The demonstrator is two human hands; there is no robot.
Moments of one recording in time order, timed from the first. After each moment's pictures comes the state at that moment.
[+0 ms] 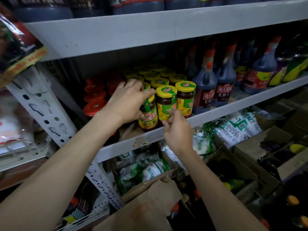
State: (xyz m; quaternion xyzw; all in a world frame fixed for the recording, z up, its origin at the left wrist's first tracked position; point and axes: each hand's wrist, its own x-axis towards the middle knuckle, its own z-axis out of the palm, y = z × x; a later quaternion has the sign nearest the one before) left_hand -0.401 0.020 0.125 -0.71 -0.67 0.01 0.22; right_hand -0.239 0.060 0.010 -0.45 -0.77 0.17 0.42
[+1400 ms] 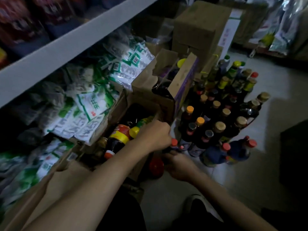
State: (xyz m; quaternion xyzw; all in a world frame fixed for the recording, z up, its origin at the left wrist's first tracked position) left_hand -0.032 0.059 -0.149 -0.86 -0.47 0.07 -0.21; right_hand 0.094 -0.026 -0.297 -0.60 -0.76 0.25 0.03
